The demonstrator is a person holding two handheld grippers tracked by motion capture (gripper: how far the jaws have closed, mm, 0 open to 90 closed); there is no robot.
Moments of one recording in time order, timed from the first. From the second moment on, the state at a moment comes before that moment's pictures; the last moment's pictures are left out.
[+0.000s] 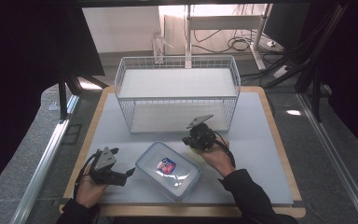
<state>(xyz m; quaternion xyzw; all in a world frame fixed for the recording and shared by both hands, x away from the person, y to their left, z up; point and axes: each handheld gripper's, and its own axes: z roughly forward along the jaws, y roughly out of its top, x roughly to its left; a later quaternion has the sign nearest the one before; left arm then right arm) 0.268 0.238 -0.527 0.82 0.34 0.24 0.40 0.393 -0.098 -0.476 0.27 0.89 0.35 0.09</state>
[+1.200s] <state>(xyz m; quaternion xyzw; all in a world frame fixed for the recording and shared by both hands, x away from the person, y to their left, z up) 0.269 0.237 -0.527 0.82 0.34 0.23 0.41 0.379 -0.222 -0.475 0.37 0.86 0.34 0.13</state>
